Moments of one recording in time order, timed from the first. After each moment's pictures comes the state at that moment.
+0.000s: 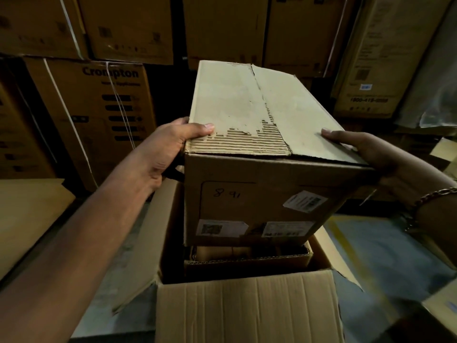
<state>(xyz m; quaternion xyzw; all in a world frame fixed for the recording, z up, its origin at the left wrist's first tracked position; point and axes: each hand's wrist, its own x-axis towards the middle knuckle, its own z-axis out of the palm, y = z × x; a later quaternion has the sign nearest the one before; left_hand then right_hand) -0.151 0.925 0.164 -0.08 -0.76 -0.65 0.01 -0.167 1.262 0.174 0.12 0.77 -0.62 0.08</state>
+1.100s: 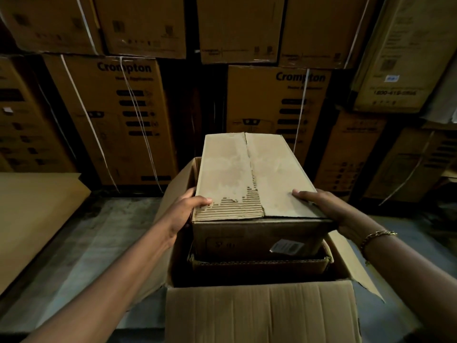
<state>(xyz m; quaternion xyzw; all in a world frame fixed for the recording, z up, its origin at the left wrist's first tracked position) -0.199 0.903 0.011 0.06 -0.74 -0.66 -0.10 -0.239 1.241 0.028 0.14 0.81 -0.55 0.15</state>
